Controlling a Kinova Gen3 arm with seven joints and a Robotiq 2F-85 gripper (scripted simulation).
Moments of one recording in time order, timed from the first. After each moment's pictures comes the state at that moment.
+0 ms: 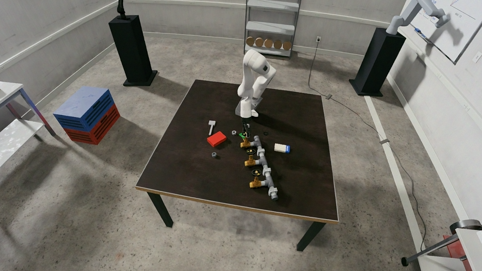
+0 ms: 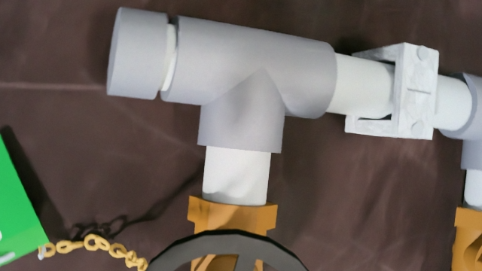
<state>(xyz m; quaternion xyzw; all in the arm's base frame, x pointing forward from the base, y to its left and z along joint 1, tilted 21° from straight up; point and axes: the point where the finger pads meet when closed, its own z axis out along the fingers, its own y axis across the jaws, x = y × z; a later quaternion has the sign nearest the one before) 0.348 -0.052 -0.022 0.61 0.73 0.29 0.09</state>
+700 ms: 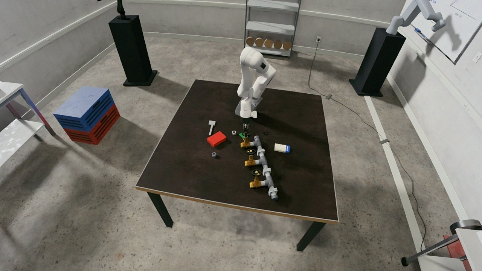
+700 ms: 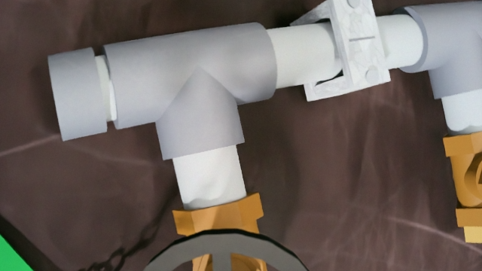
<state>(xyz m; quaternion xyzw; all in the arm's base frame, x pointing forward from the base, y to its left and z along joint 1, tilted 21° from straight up) 0.348 -0.052 -0.022 0.72 0.62 0.30 0.04</state>
